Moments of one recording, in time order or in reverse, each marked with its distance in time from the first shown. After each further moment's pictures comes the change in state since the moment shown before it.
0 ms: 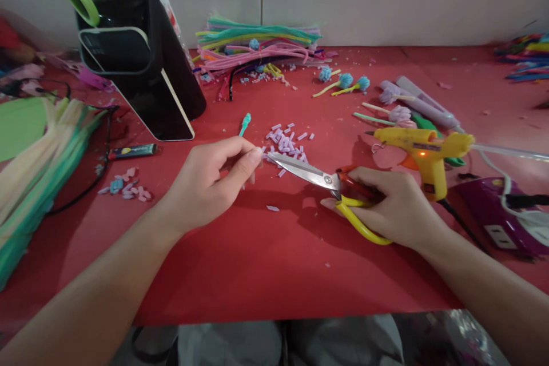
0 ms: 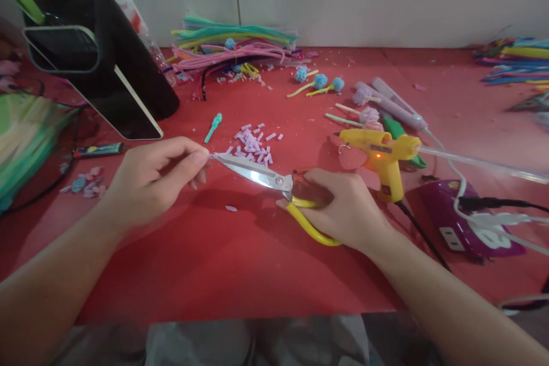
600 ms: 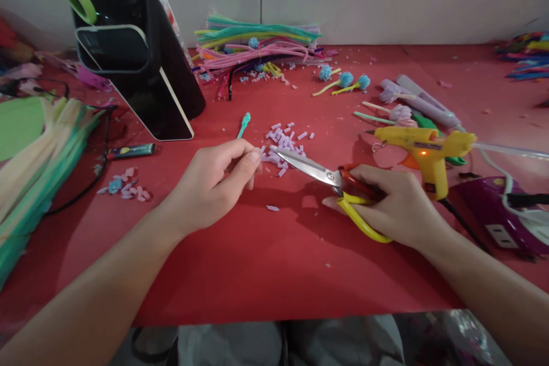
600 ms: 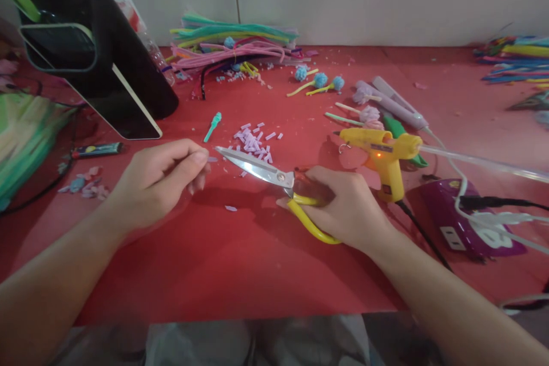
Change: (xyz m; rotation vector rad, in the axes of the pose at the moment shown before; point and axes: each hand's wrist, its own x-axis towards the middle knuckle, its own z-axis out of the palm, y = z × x) left_hand -0.001 -0.001 0.003 -0.033 -0.055 -0.035; right_hand 0.001 0.002 0.000 0.016 0.006 -0.002
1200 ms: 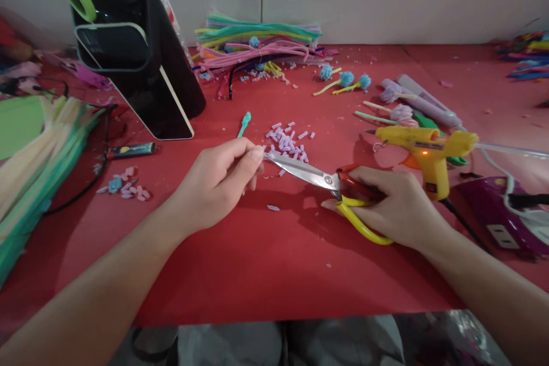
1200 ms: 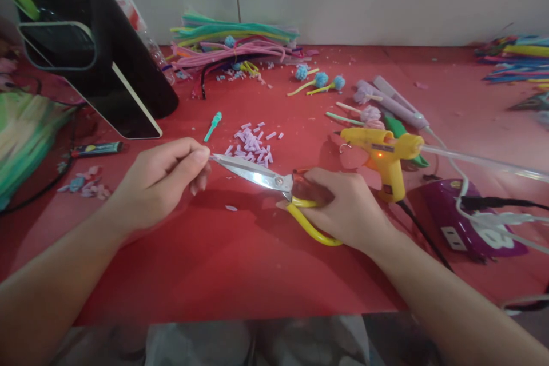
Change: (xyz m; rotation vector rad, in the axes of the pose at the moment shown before) left_hand 0.001 0.002 0.003 -0.084 -0.010 -0.026; right_hand 0.000 -0.001 0.000 -0.015 -0.012 -0.026
